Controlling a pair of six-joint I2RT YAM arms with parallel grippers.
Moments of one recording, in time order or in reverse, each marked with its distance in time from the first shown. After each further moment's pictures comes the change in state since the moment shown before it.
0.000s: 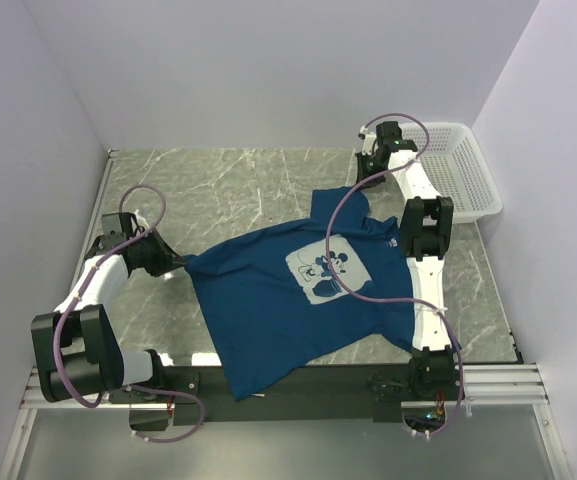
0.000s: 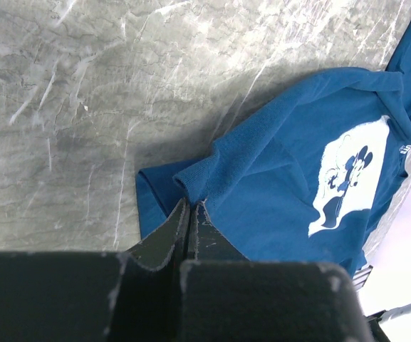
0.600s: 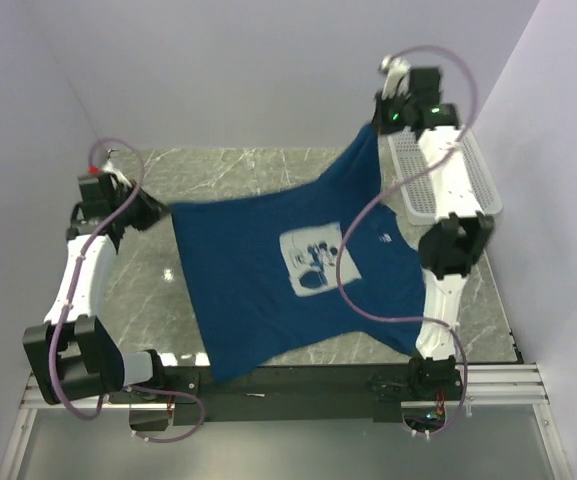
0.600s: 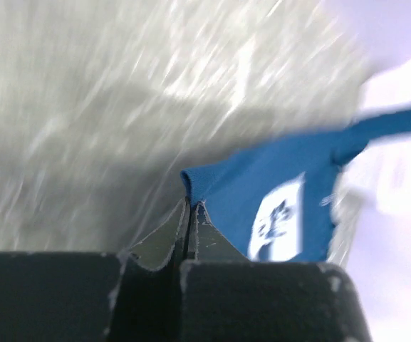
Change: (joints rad) left arm 0.000 -0.005 0.250 0.019 -0.032 -0.117; right arm 0.008 -0.384 -0.055 0.028 -0.024 -0.096
